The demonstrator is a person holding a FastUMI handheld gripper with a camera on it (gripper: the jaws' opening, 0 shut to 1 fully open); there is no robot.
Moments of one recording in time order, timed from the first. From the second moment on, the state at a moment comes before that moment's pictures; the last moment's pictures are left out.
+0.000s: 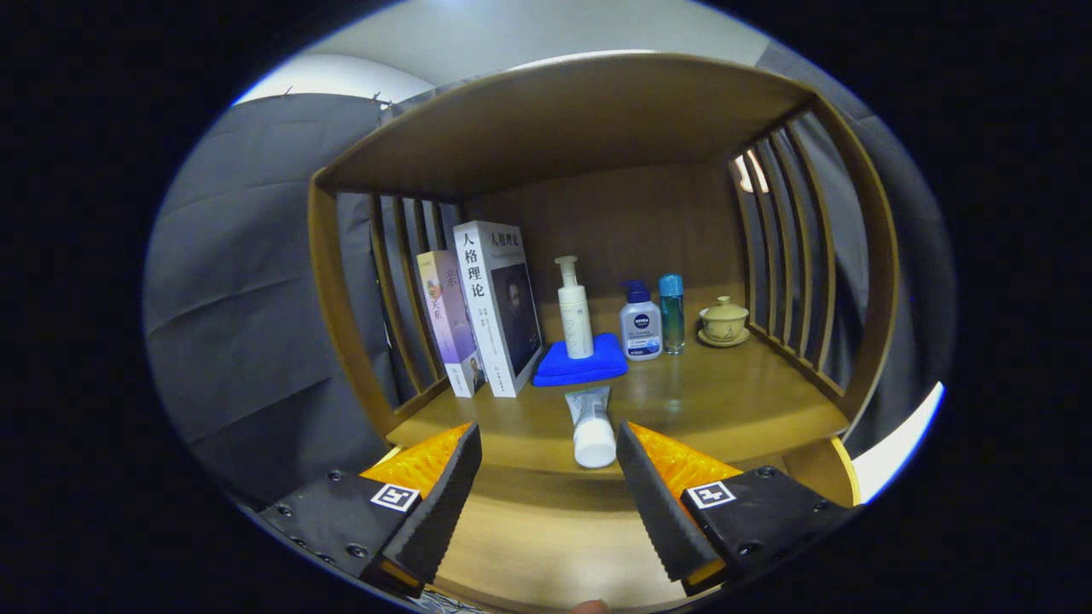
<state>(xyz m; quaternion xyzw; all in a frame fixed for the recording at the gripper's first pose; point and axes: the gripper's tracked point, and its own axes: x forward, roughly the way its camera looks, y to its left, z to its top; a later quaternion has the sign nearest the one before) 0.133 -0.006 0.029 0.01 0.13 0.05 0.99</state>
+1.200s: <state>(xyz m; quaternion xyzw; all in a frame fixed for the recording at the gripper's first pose) -0.019 0.009 -0.049 -0.08 0.03 -0.01 1.00</state>
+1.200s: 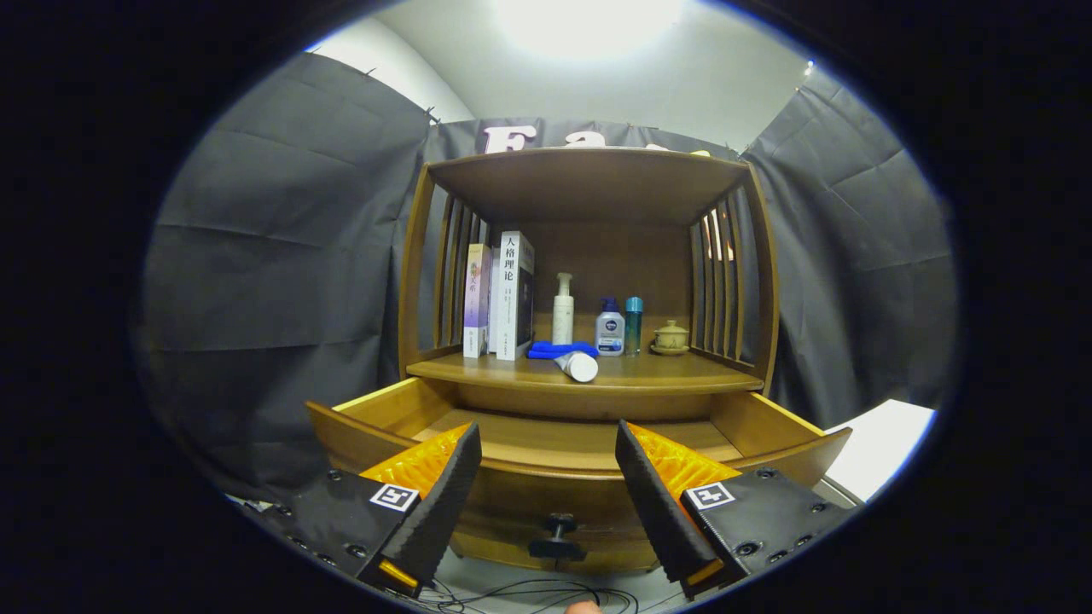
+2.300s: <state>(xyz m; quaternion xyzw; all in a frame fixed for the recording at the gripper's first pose) -0.010 -0.019 -0.121 -0.09 0.10 -0.07 0.99</state>
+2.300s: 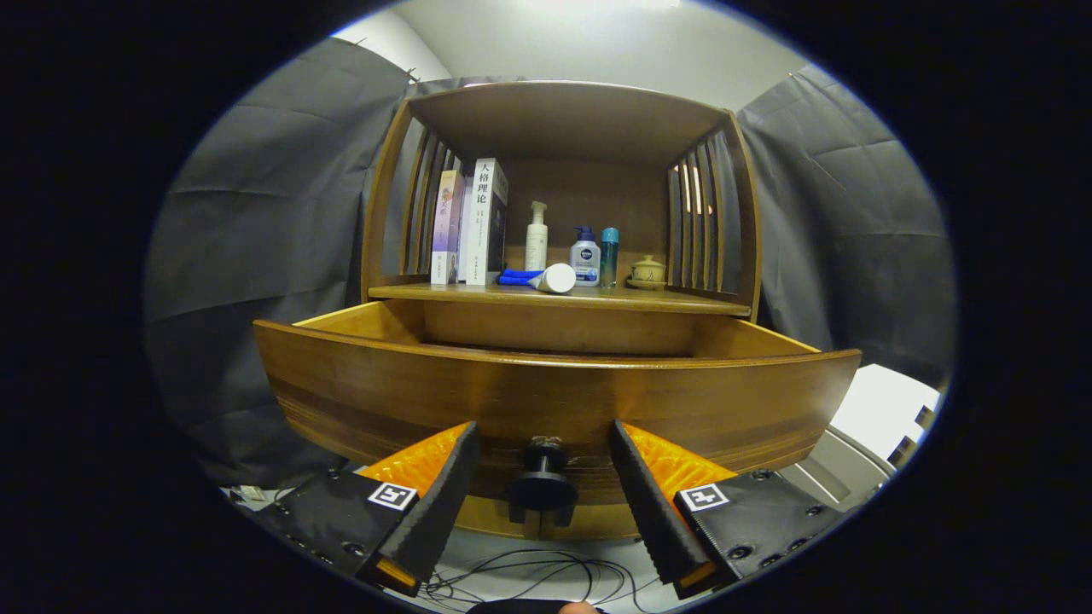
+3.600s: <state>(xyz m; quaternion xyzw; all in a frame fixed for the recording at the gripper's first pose) 0.053 -0.024 -0.113 -0.09 0.11 -0.09 0.99</state>
